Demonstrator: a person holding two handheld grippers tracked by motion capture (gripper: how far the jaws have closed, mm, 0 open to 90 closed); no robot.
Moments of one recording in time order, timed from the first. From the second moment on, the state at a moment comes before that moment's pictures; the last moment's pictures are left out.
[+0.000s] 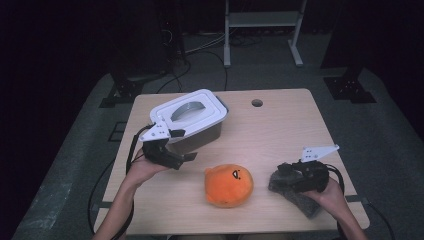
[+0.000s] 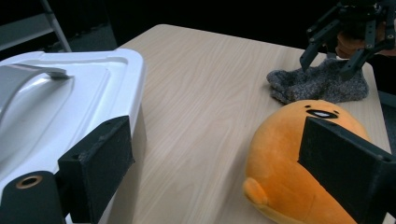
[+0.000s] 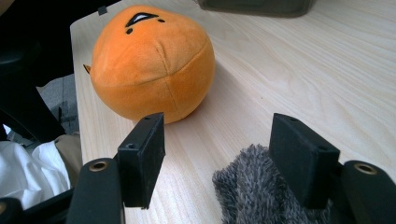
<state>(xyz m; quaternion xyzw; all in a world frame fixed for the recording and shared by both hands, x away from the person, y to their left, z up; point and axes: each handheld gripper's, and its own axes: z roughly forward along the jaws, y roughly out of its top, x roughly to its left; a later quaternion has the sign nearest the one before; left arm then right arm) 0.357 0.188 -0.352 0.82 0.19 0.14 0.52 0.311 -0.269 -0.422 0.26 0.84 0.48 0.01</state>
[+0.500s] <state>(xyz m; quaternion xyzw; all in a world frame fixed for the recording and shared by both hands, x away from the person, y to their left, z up) 0.383 0.204 -0.341 0.82 0.20 0.16 0.52 0.311 -0.267 -0.422 0.26 0.84 0.48 0.01</state>
